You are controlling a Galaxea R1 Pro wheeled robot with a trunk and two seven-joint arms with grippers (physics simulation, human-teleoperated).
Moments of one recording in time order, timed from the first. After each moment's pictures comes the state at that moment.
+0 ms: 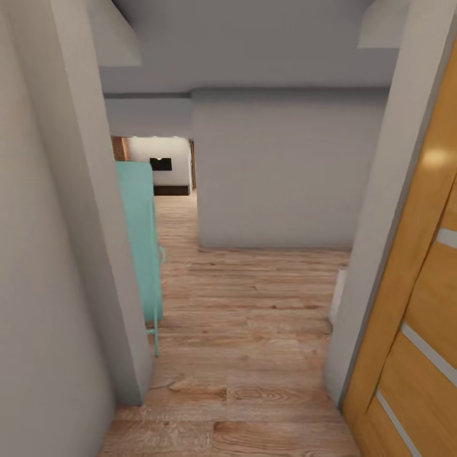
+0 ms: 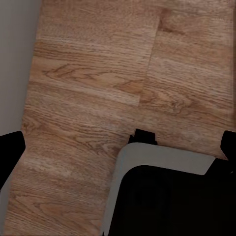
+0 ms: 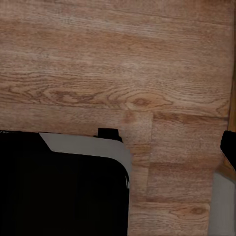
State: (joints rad) left arm -0.17 0.04 0.00 -0.01 0.17 -0.14 0.13; right arm -0.13 0.02 0.44 0.03 -0.34 -0.25 -0.10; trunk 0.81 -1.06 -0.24
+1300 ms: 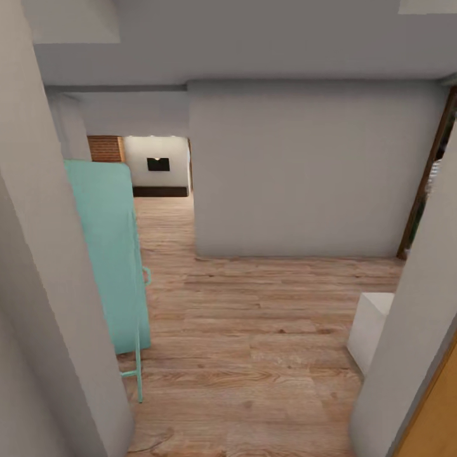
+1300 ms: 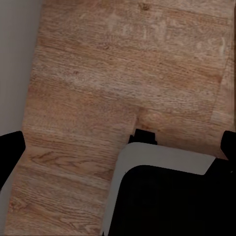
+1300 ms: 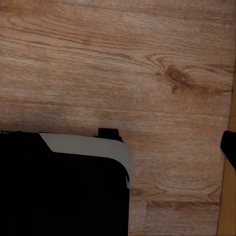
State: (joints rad) left arm -0.17 0.04 0.00 -0.01 0.17 -0.14 0.13; right arm -0.13 0.02 0.44 0.03 -0.34 -0.25 -0.11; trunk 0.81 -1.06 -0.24
